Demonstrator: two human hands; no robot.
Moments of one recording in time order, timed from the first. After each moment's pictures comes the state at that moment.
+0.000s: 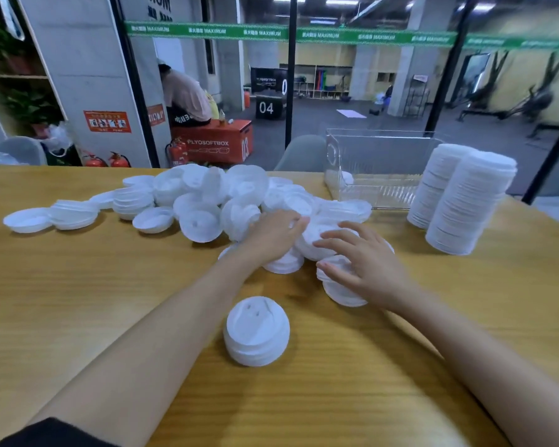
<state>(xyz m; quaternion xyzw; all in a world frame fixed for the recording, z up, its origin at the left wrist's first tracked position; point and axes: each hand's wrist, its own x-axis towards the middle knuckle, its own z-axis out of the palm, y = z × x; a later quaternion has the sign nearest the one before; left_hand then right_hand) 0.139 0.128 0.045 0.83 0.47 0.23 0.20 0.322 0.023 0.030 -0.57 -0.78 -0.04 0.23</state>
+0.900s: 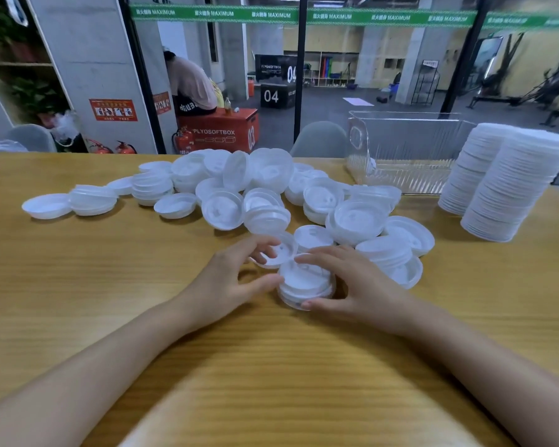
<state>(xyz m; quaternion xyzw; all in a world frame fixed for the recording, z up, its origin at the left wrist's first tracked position) 0.010 0.059 0.006 0.84 0.32 0.35 0.27 0.253 0.014 0.006 -0.50 -0.83 0.12 0.23</state>
